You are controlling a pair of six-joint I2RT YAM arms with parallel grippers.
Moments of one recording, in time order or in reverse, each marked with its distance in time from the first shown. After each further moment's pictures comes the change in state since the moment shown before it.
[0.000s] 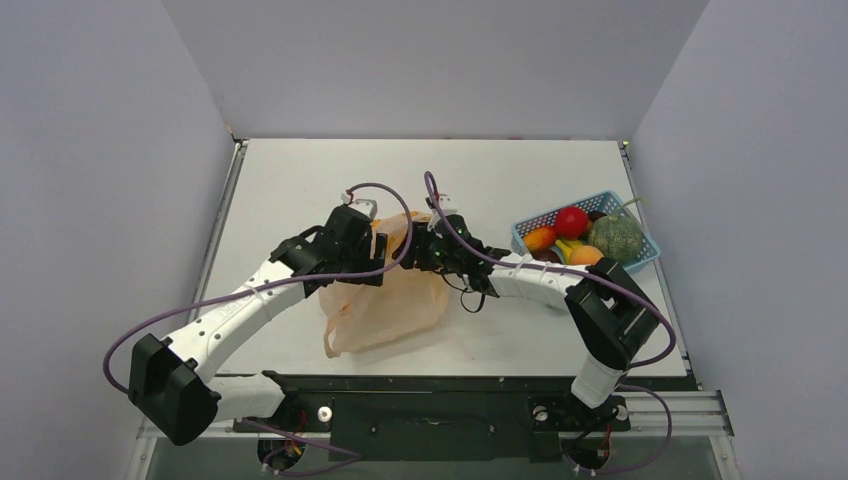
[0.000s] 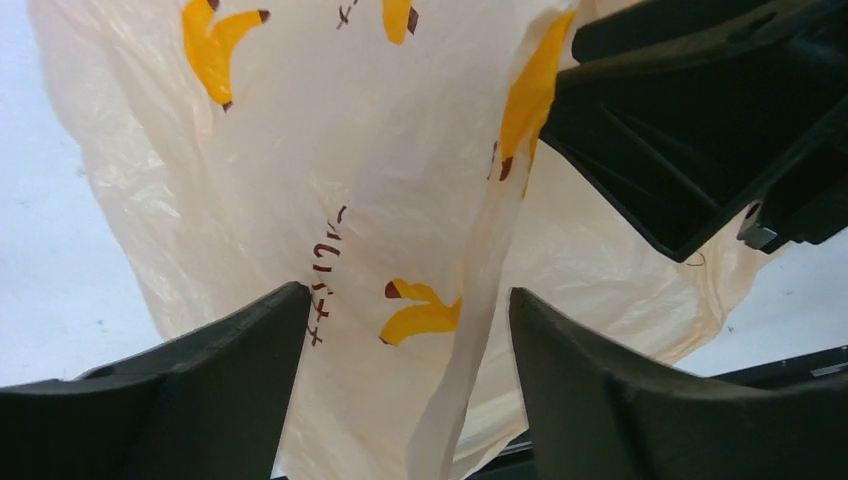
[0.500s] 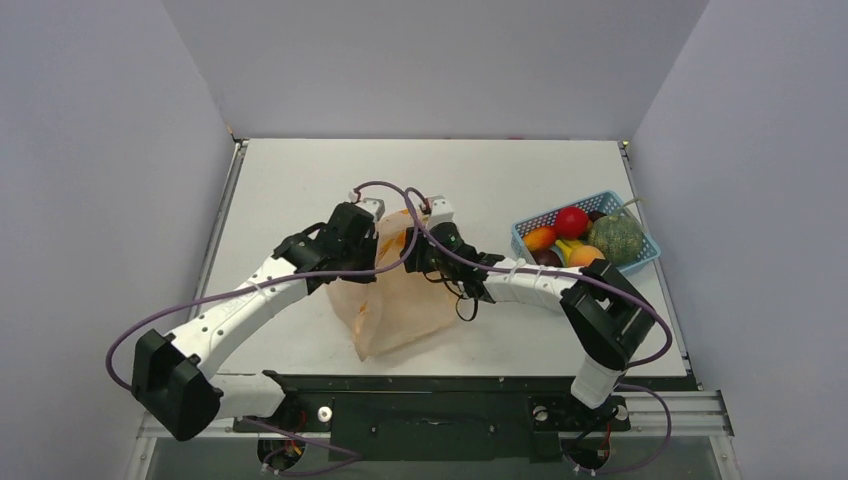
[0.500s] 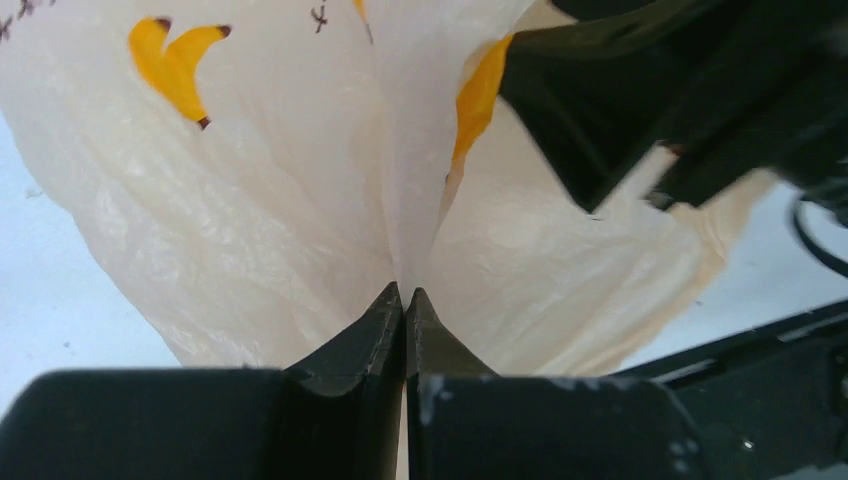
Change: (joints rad) left arm -0.009 0.074 0.017 0.009 0.062 0.025; right arm 0.037 0.012 0.010 -0.008 0.203 -0.138
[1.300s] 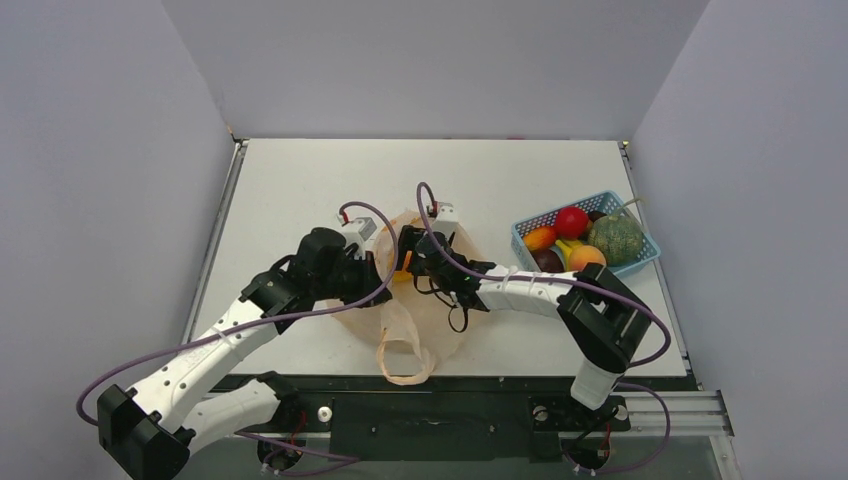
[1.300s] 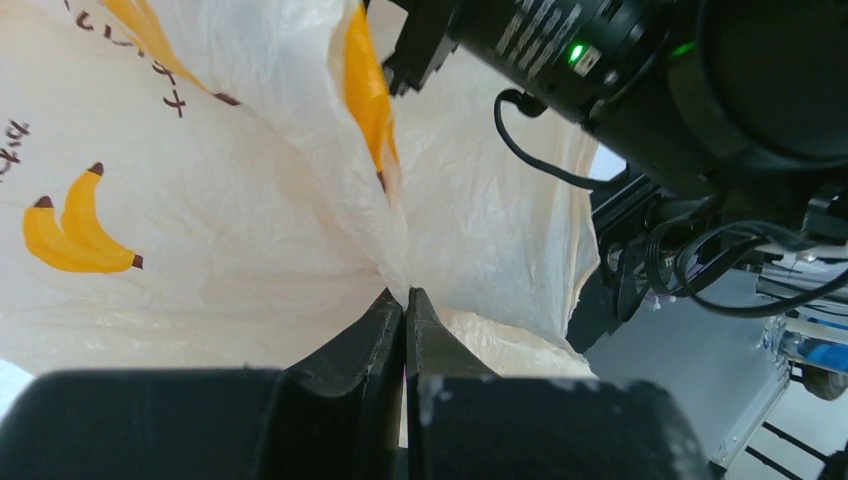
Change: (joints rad) left arm -0.005 -0.312 -0.200 0.170 0.381 -0.166; right arm 0.093 -0.002 -0.002 0.006 0.214 0.154
